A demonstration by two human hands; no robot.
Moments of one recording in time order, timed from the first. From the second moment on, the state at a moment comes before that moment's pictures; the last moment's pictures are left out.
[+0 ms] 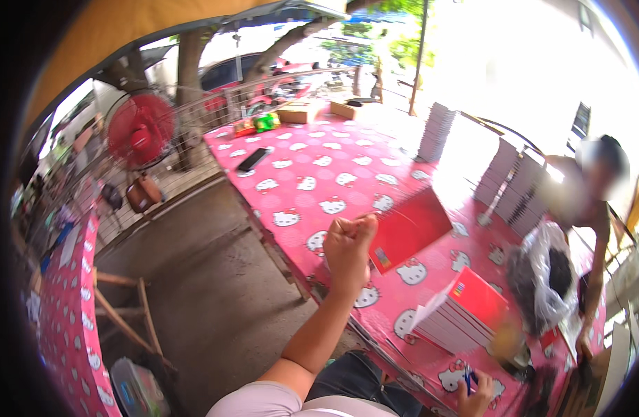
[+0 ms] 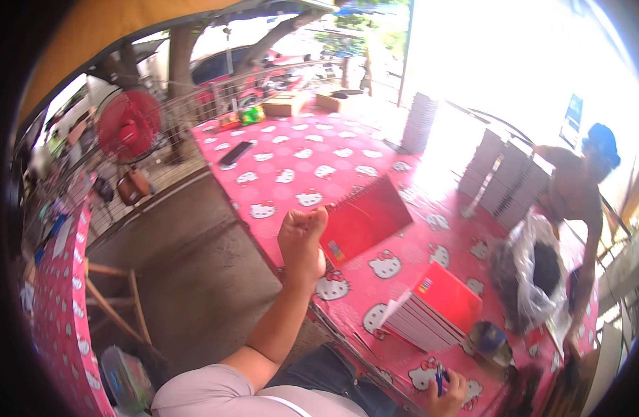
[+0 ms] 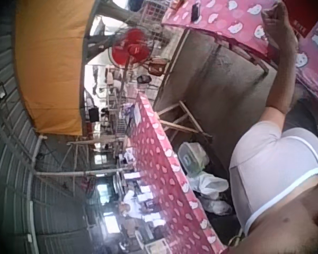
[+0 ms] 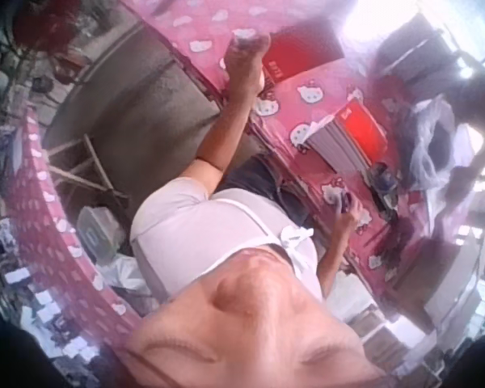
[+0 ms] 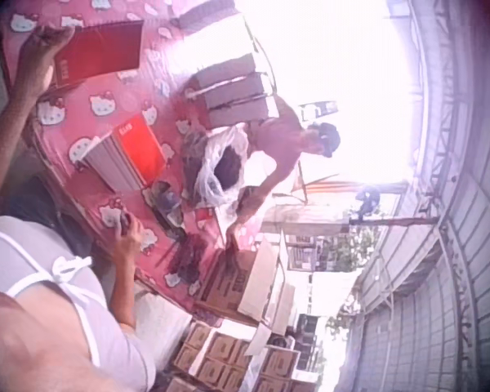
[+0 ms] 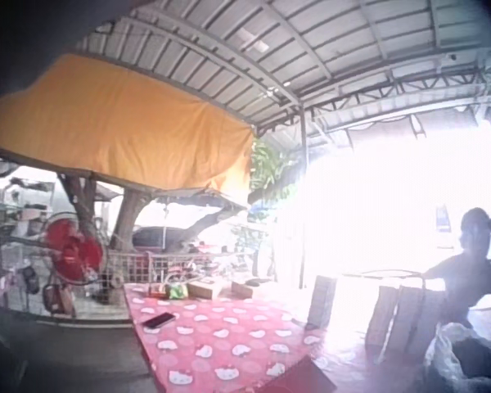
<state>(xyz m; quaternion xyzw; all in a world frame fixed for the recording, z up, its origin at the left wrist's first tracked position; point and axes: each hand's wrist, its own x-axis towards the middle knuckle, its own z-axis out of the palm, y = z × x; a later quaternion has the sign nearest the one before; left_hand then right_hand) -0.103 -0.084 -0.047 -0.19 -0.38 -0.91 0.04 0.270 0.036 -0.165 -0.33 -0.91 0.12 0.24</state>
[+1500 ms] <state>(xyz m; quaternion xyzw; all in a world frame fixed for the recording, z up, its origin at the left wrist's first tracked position) -0.149 -0.102 -0.027 -0.39 -0.52 -0.76 0.04 0.112 0.015 -0.023 0.06 -0.69 0.17 0.70</state>
